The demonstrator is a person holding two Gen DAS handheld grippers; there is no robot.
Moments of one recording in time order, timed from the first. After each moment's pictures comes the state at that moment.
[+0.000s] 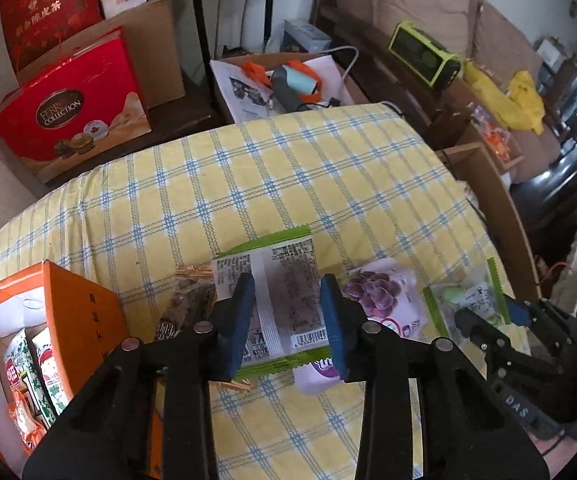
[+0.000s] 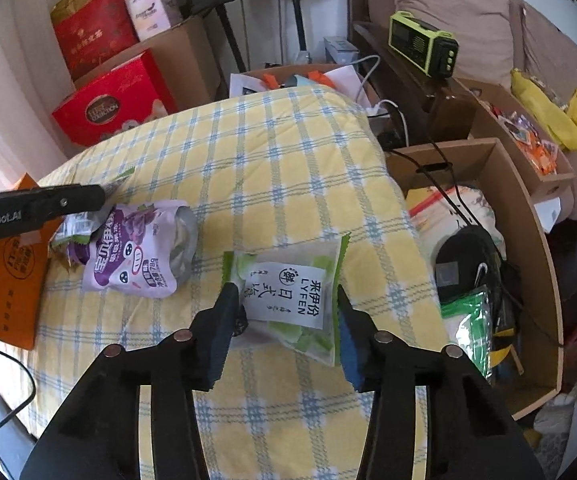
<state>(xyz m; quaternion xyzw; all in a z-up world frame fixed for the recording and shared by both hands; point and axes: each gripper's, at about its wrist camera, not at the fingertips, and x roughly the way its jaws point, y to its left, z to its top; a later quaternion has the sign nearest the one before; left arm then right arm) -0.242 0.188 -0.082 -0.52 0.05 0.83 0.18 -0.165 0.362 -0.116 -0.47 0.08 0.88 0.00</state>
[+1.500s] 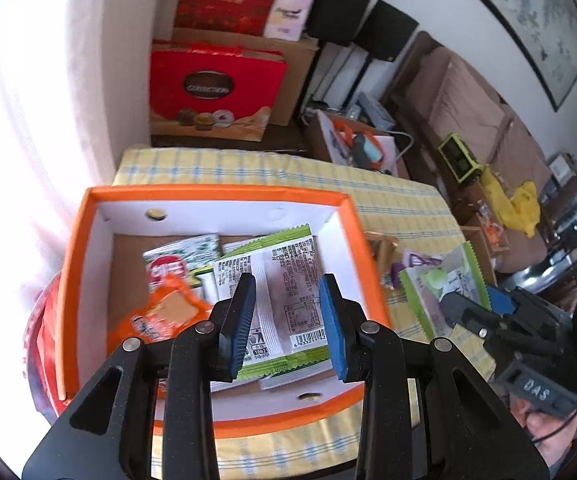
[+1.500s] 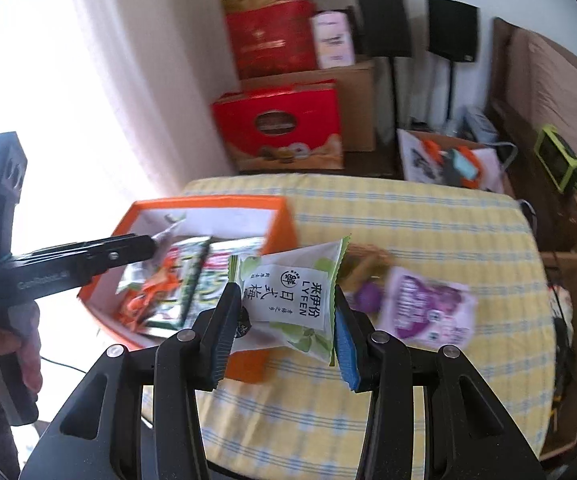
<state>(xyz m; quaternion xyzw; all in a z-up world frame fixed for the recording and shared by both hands) -0.162 -0.051 -0.028 -0.47 -0.11 0.87 0.12 -0.154 0.158 -0.016 -0.41 0.02 0.89 -0.19</state>
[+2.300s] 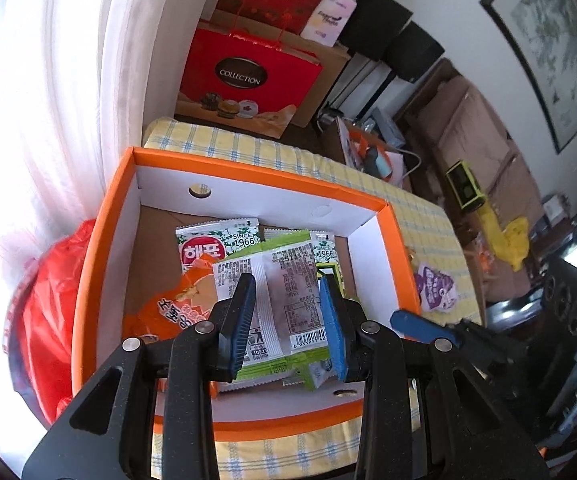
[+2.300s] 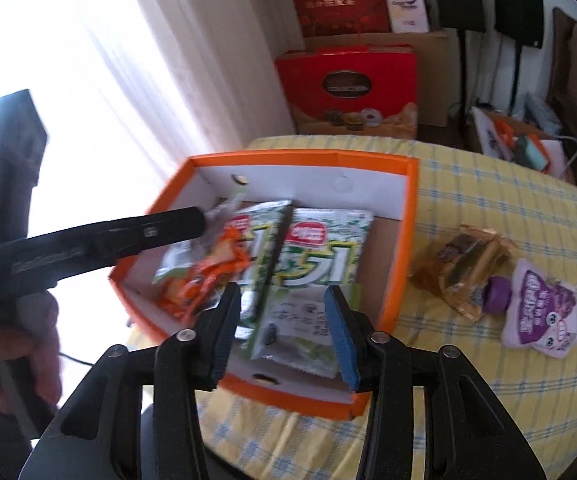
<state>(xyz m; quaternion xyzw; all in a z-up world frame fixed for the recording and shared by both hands) -0.161 -0.098 -0.055 -0.47 -0.19 0.86 0.12 -0.164 0.084 -0.058 -0.45 0.02 0.85 -0.28</state>
